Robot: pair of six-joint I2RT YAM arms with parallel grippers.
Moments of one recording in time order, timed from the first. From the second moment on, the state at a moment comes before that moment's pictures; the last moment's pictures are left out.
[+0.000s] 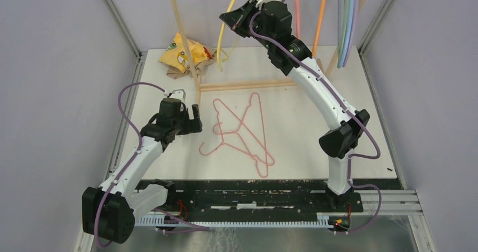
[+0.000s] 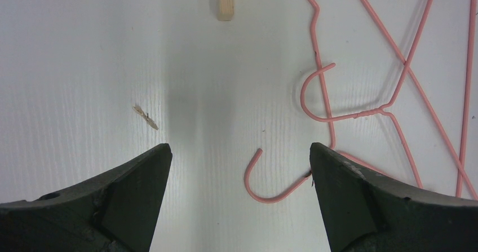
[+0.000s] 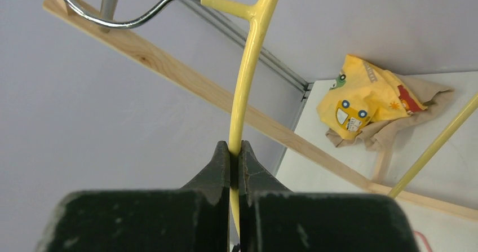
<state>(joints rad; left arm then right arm) -0.26 1.02 0.70 -0.46 -0.07 -0.29 0.65 1.96 2.26 -0.24 -0.01 0.84</state>
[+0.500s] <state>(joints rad) -0.26 1.03 0.70 -0.46 -0.07 -0.29 0.53 1.87 2.09 -0.18 0.03 0.86</state>
